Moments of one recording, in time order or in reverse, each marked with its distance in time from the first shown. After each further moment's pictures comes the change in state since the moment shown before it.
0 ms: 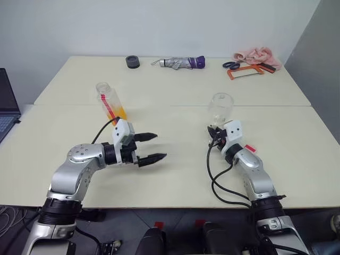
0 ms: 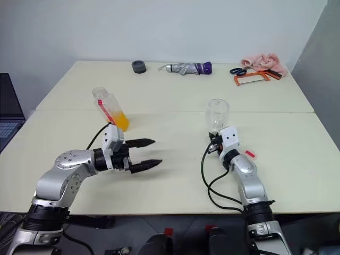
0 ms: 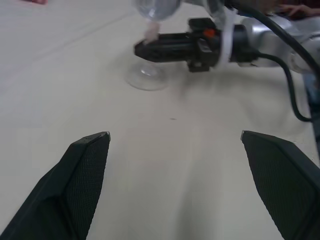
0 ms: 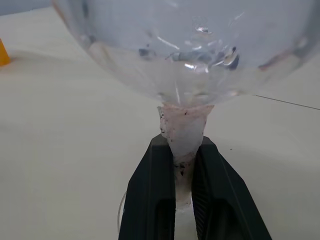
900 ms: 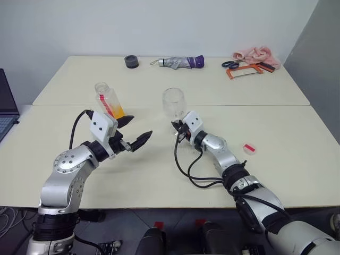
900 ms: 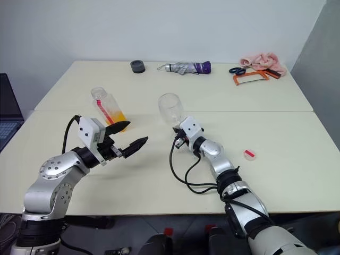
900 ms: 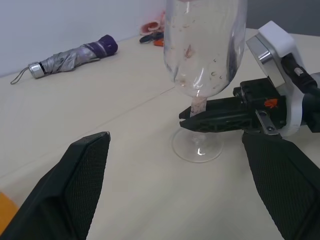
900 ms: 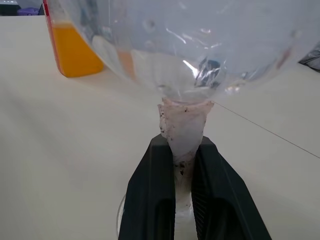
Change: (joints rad) left arm 0.108 -0.031 0.123 -0.172 0.019 -0.028 0.308; right arm -0.454 0.140 0.107 0.752 -0.113 -0.403 0.106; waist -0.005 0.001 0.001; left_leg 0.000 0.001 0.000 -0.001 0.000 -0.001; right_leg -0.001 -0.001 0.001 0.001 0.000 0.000
